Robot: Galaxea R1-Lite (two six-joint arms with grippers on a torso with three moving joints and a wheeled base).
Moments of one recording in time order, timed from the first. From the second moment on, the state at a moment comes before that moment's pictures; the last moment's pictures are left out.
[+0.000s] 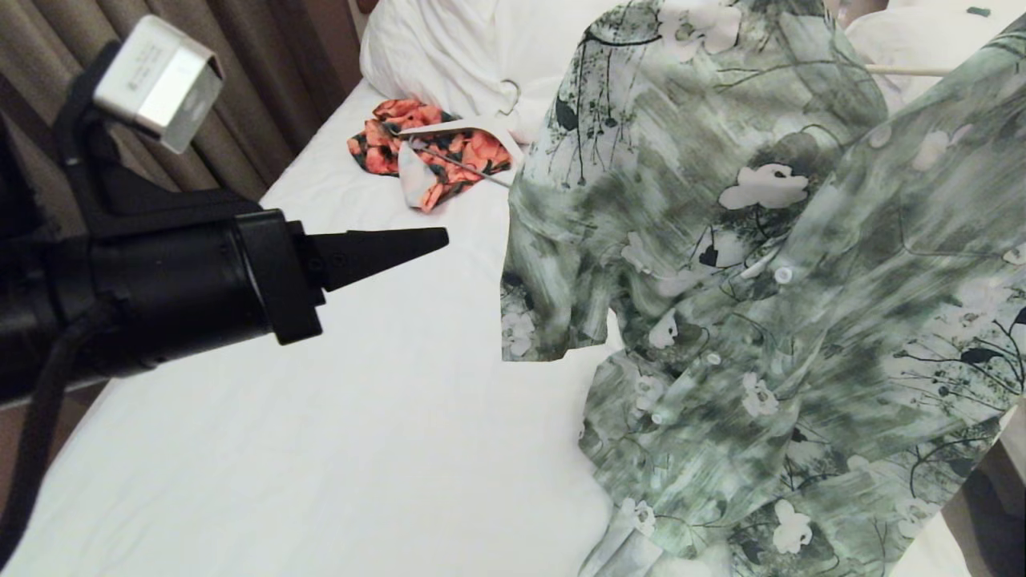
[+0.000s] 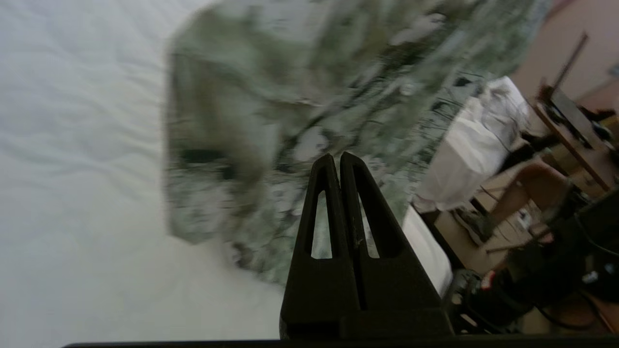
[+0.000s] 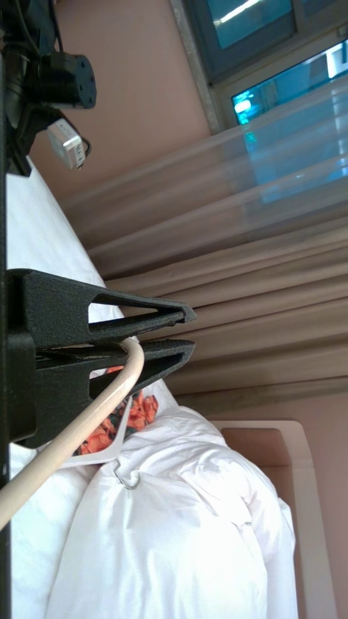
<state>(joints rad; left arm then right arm) -0.64 1.27 -0.95 -0.29 -0.33 -0.22 0.39 1.46 -1.98 -0.13 0.46 0.21</state>
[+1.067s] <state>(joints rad) -0.59 1.60 -1.24 -0.30 -0.33 -0.02 0.37 1.49 -1.98 -0.13 0.46 0.21</state>
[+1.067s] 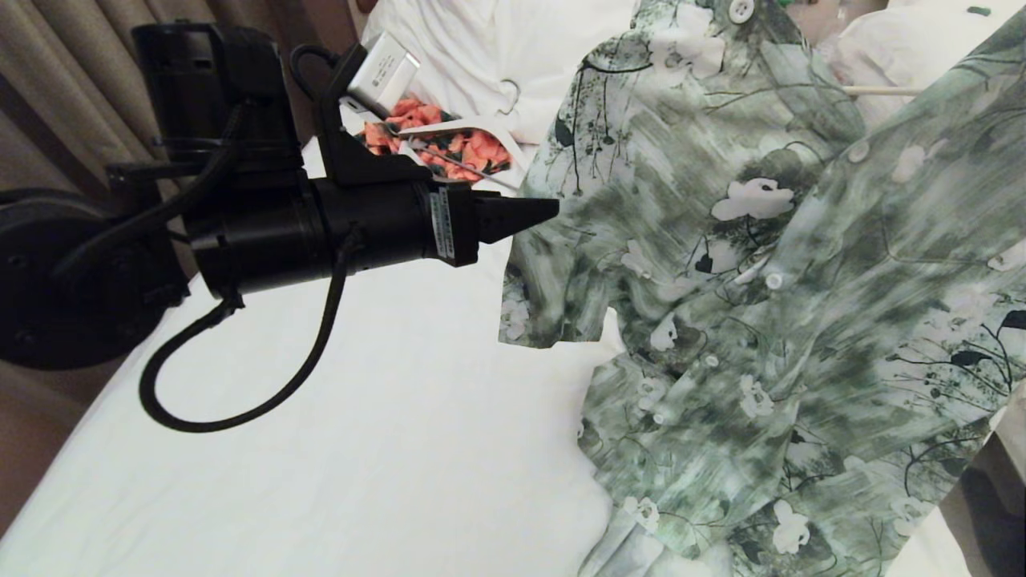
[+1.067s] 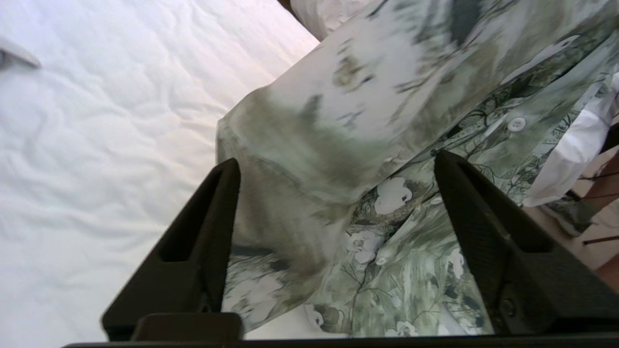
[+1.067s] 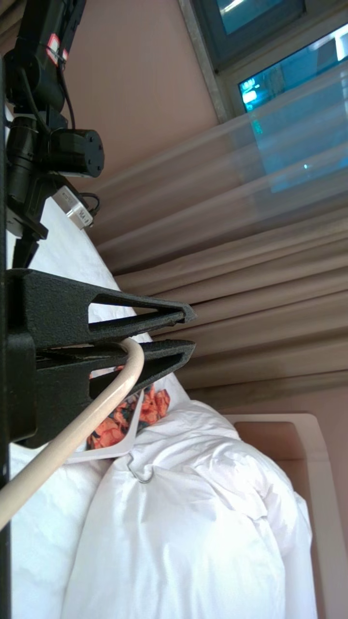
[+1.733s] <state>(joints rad) -0.69 1.72 -1.30 -0.43 -0.33 0.00 0.37 1.50 -1.98 -0.13 0.46 0.21</state>
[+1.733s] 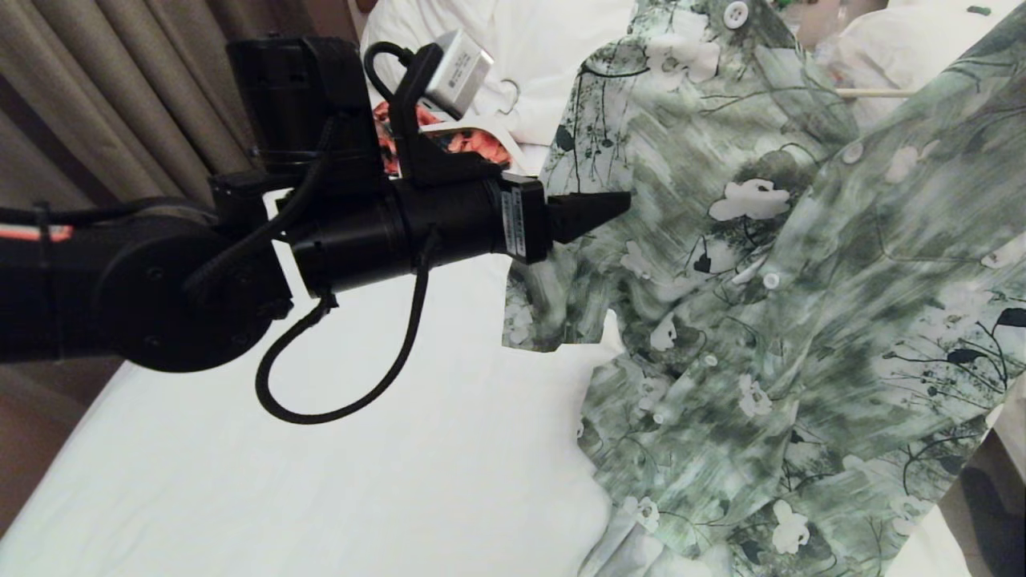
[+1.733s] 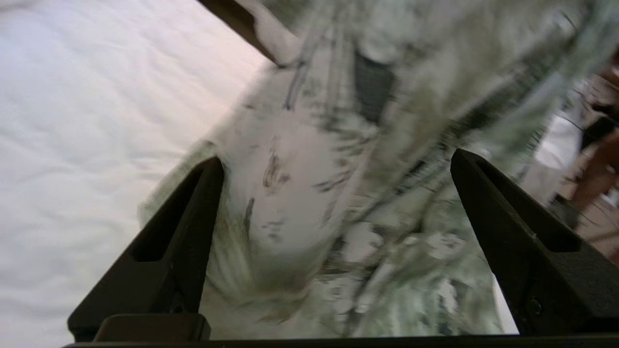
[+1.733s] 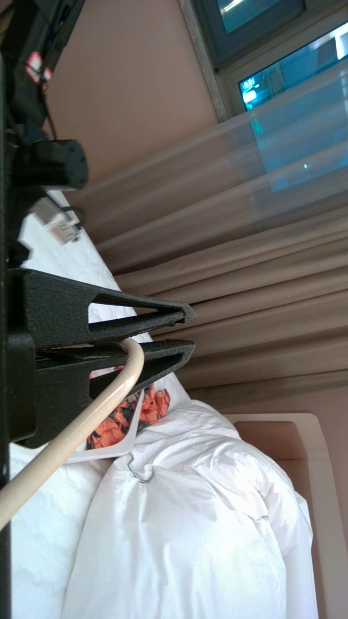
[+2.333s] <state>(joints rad) -0.75 1.82 -1.41 -0.43 -0.25 0.04 0.37 1.49 -1.98 -0.13 0.46 0.21</state>
